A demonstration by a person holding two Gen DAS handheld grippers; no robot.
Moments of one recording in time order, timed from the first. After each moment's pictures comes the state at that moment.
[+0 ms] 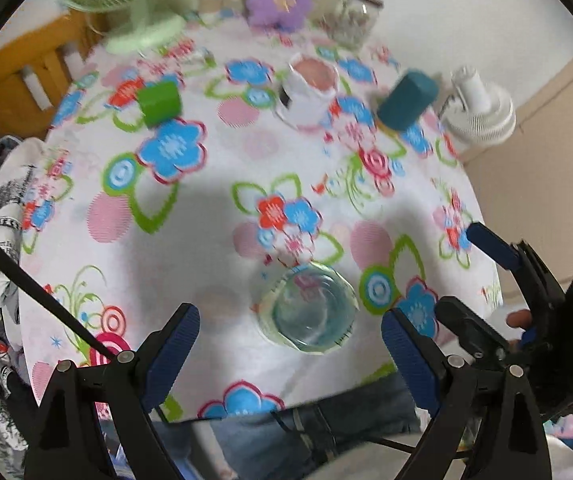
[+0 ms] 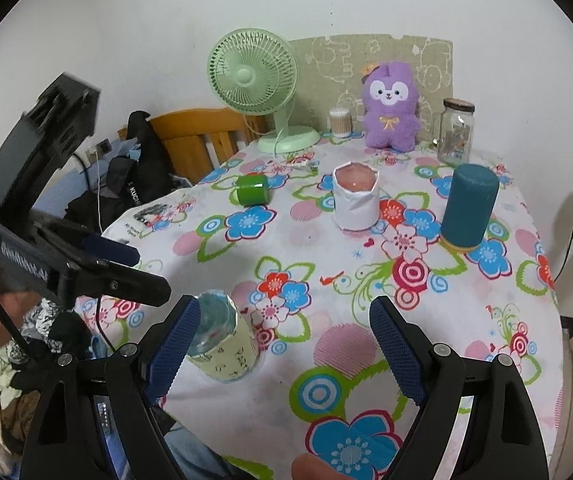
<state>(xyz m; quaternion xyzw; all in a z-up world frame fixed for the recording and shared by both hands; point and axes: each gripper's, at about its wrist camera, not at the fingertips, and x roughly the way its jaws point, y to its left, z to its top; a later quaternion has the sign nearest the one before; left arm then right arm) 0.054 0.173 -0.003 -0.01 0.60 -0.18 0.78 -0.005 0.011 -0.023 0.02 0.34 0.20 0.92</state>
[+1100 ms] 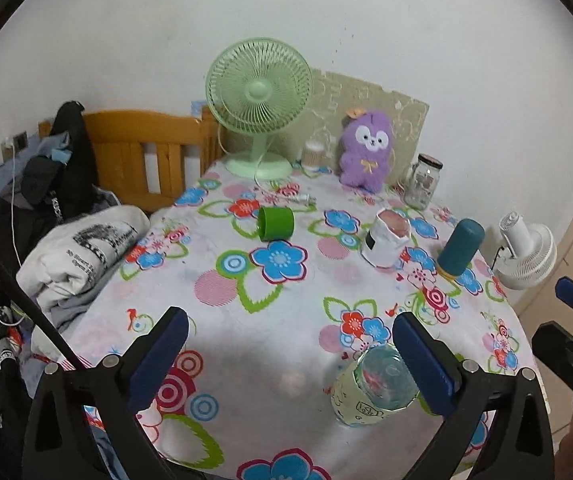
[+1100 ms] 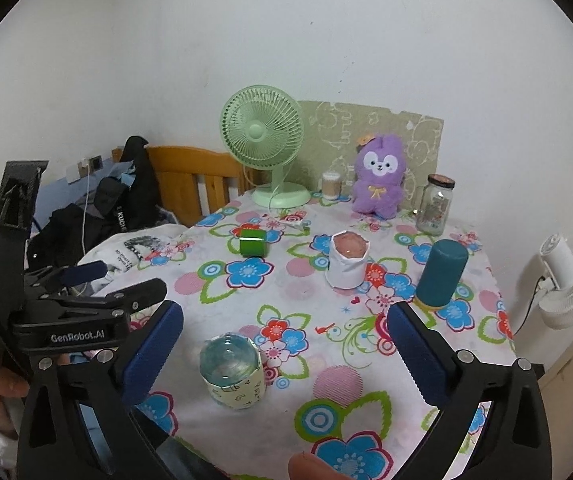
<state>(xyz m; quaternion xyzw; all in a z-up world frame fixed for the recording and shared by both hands) -0.025 0.226 0.006 -0.07 0.32 -0.03 0.94 -0.052 0.043 0.016 -0.04 0.25 0.15 0.96</state>
